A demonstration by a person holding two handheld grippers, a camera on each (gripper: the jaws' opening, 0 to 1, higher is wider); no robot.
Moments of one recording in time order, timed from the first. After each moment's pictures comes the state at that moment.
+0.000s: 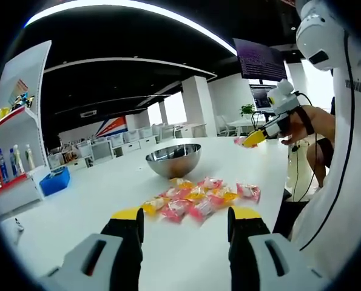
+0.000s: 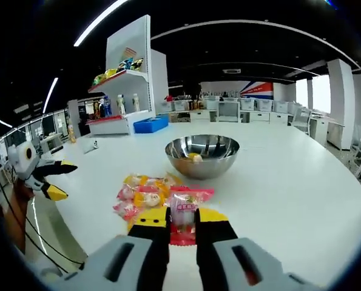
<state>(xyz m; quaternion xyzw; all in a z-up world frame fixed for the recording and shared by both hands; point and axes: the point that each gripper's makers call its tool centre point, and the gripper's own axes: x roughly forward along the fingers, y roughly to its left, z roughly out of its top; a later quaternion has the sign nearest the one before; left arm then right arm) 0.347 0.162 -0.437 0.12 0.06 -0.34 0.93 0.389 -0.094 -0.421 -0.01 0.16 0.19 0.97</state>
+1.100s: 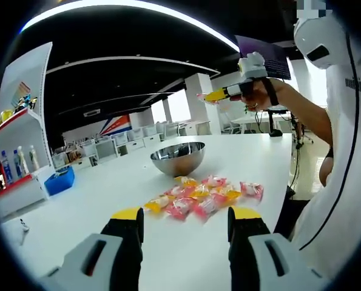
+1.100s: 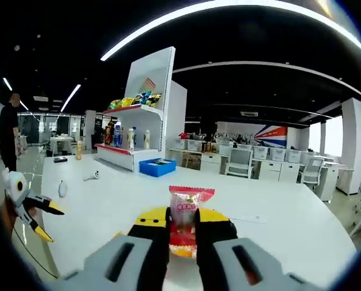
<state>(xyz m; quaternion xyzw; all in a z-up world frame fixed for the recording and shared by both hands) 0.345 0.170 -0.433 0.13 0.06 -0.32 0.94 0.495 -0.072 -0.301 -0.05 0.03 0.24 0.97</state>
